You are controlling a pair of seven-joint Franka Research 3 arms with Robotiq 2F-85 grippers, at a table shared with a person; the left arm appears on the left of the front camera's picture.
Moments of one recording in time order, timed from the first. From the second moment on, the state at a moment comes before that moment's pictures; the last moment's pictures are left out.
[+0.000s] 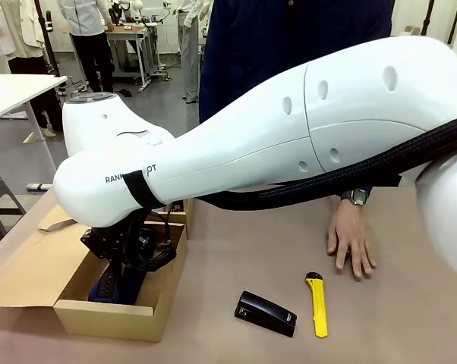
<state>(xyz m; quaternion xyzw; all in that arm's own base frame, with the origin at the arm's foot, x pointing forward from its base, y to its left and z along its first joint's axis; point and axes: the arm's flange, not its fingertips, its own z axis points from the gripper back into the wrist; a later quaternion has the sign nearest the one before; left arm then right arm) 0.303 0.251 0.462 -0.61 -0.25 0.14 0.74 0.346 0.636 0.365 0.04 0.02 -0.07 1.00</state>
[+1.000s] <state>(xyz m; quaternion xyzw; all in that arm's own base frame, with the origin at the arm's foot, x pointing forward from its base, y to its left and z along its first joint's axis) 0.303 0.251 0.462 -0.61 -0.25 0.14 0.74 0.341 0.638 0.364 0.03 0.03 -0.07 1.00</state>
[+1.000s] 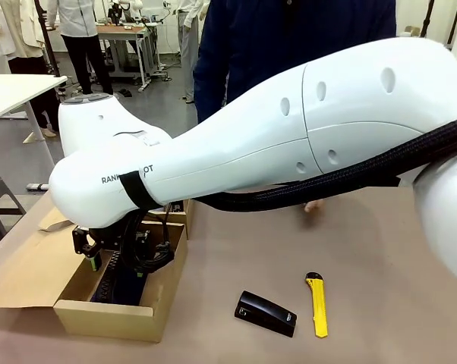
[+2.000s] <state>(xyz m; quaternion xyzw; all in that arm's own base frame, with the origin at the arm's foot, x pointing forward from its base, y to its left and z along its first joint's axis) 0.303 0.251 0.462 -0.61 -0.25 0.14 0.74 0.266 0.601 0.472 0.09 0.15 0.11 0.98</state>
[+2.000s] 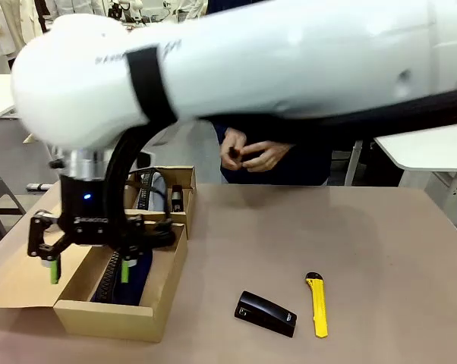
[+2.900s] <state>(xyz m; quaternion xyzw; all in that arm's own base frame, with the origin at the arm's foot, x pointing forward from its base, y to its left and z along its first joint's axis) 0.303 0.251 0.462 -0.61 -0.25 0.14 0.74 0.302 0.278 0.443 0.45 0.25 0.18 0.84</state>
